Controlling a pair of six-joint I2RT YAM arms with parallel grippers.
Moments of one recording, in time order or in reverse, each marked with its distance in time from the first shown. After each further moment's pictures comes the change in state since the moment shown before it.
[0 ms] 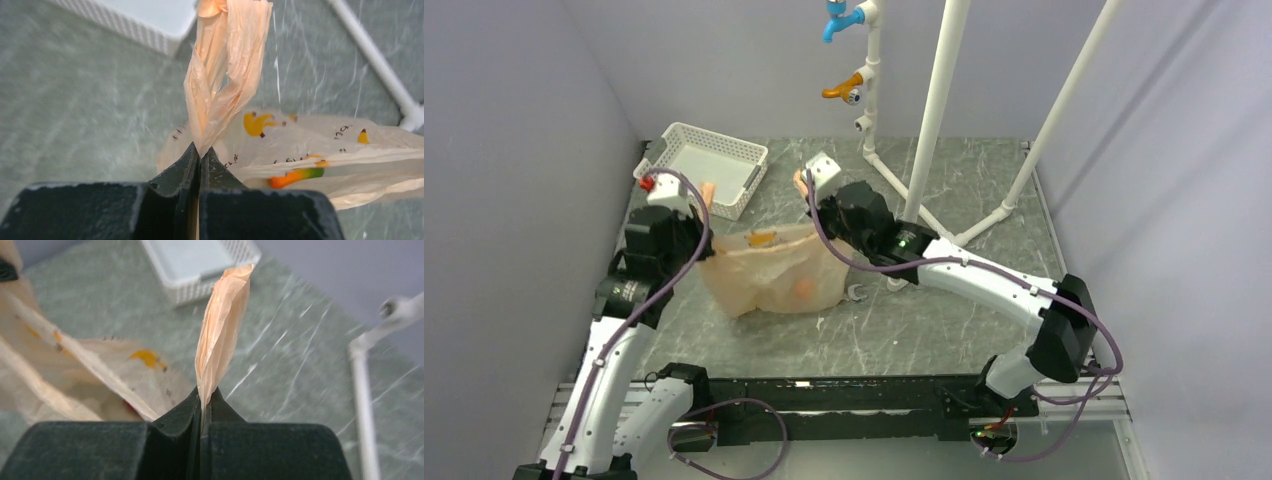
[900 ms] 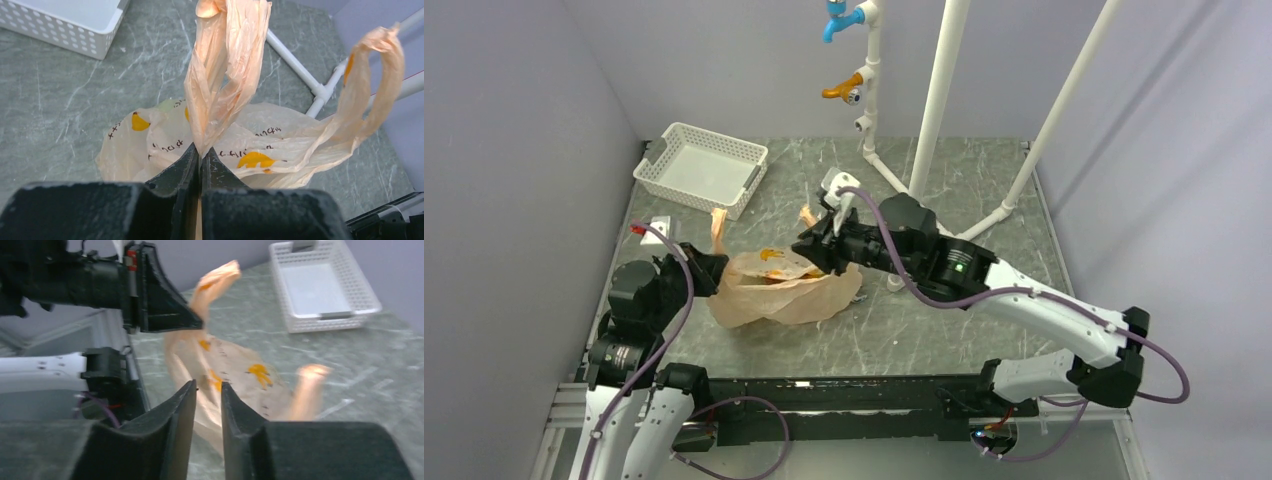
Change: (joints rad) left arm 0.002 -0.383 -0.303 0.049 0.260 -0.104; right arm 0.155 -0.299 -0.031 -0.187 -0.274 0.107
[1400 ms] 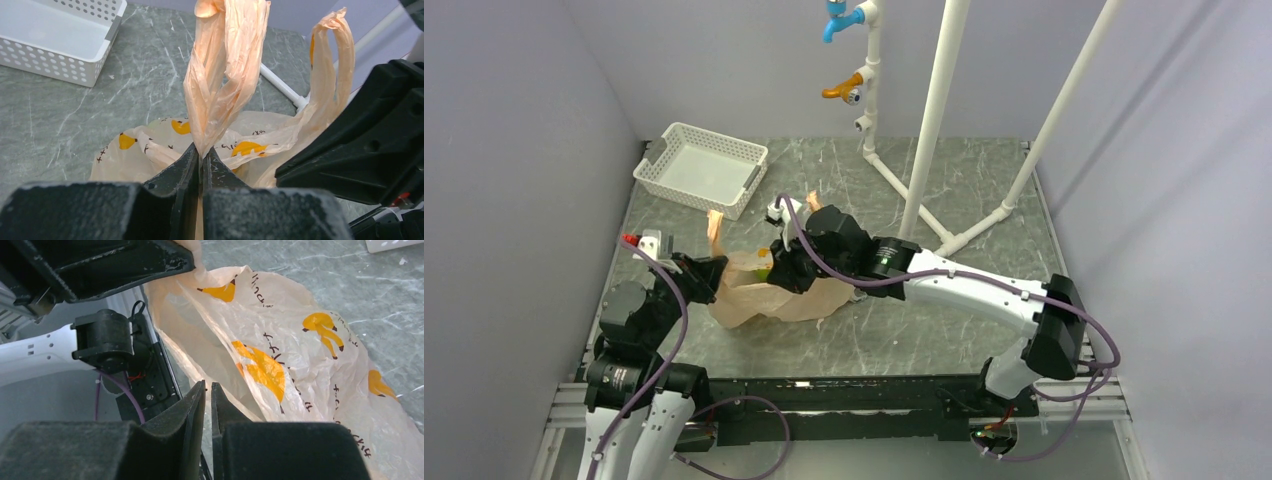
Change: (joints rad) left arm 0.000 -0.139 -0.053 0.074 0.031 0.000; right arm 0.000 0.300 0.005 0.035 -0.169 0.207
